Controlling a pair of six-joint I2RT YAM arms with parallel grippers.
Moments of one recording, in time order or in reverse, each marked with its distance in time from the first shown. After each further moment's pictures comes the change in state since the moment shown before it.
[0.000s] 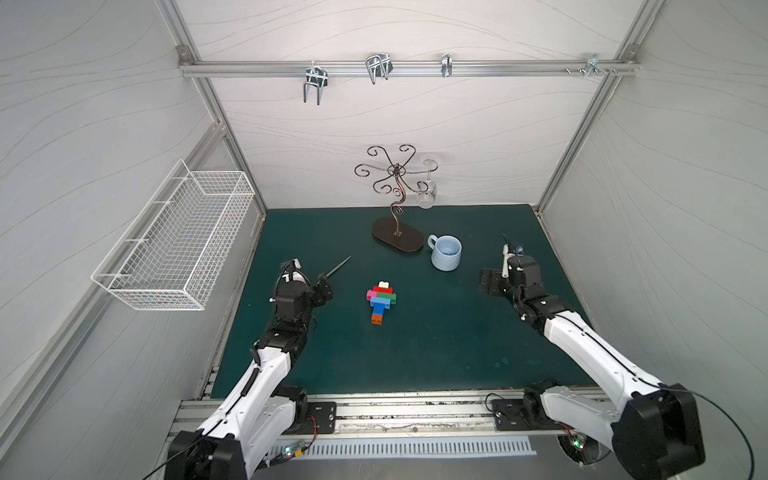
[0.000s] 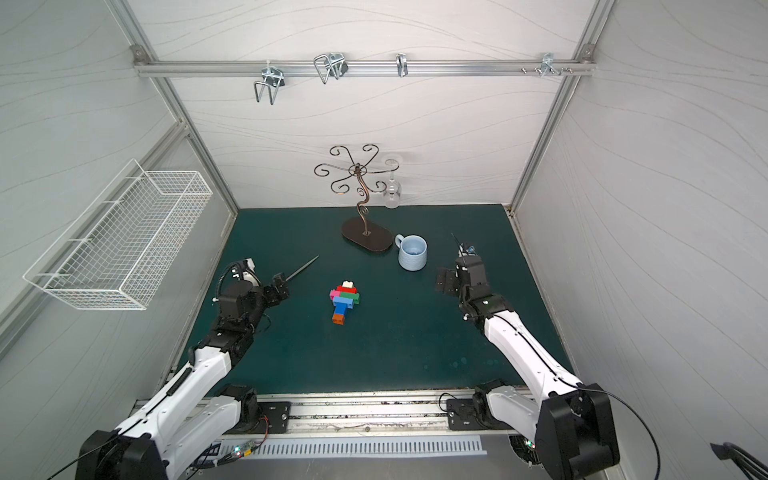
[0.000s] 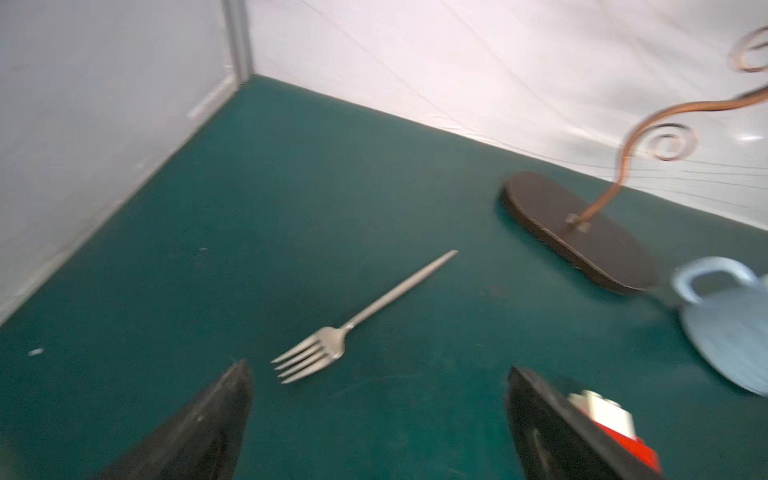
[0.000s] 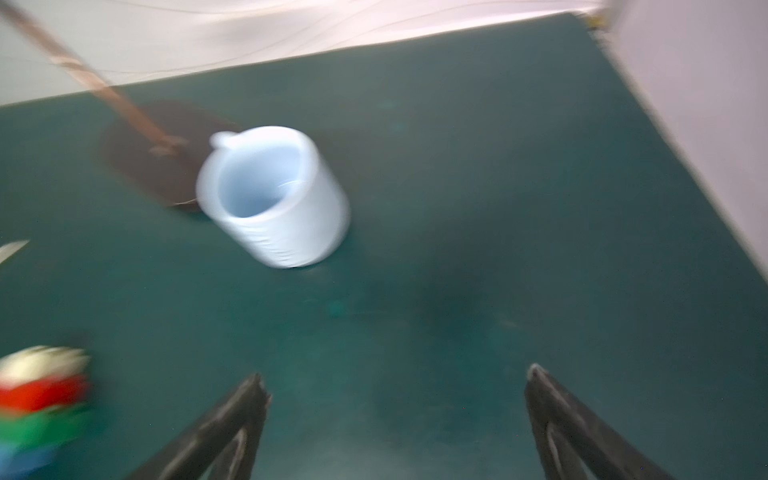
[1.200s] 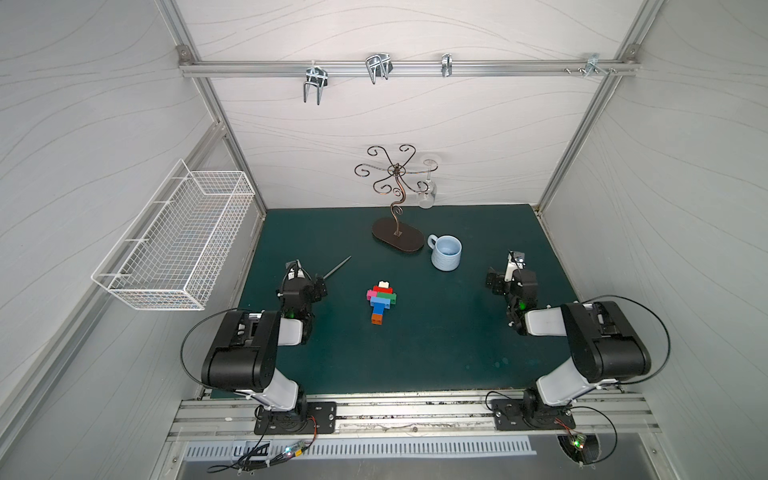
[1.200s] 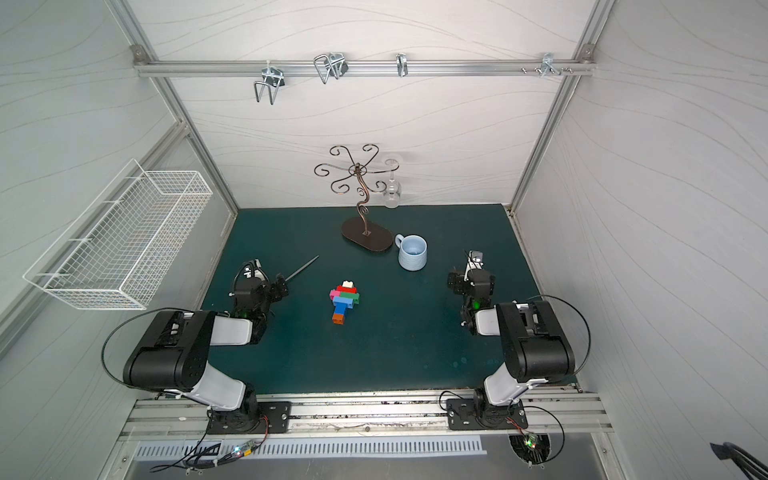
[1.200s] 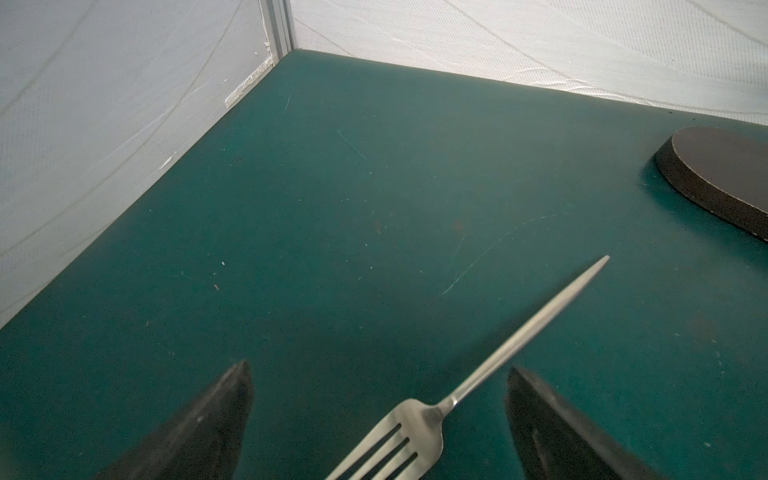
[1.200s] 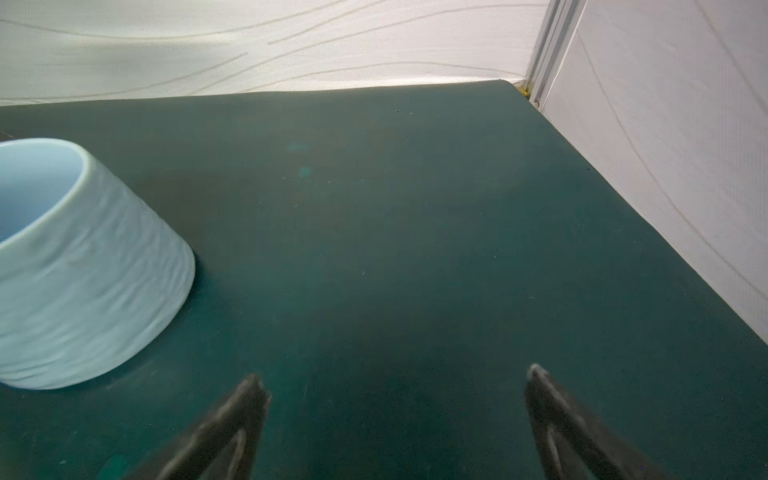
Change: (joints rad) left arm 0.084 0.650 -0.017 0.664 0.018 0.158; right arm -0.184 0.516 -0.185 0.944 -0.081 -0.216
